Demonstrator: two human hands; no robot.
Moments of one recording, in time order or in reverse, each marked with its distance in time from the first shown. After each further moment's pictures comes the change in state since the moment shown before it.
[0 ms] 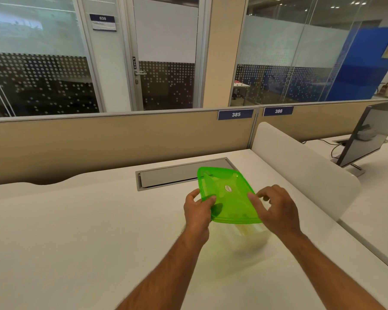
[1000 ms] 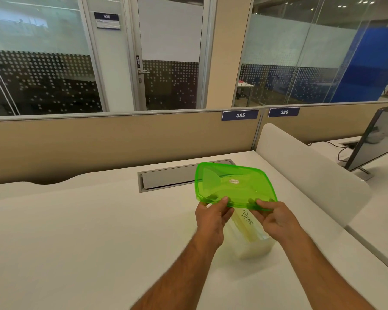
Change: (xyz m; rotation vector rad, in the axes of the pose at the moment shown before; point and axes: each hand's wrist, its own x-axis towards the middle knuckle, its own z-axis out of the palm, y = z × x) left_hand 0.008 -0.014 0.021 -0.227 -0.078 -0.119; right_hand 0.021 0.013 0.037 1.424 -0.147 1.293
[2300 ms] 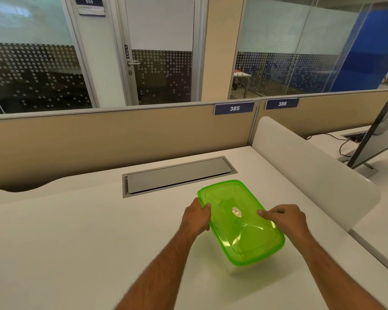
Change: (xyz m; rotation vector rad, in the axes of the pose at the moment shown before) left_hand 0.091 -0.004 -0.017 1.306 -0.004 0.177; right_hand 0.063 -0.033 -0.062 -1.257 0.262 -0.366
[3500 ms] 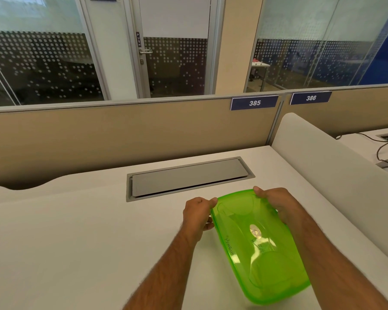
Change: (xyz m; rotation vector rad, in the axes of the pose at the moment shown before) left_hand 0.068 -0.011 -0.005 -0.587 0.035 -0.280; right_hand 0.103 -0.066 0.066 0.278 -0.224 0.233
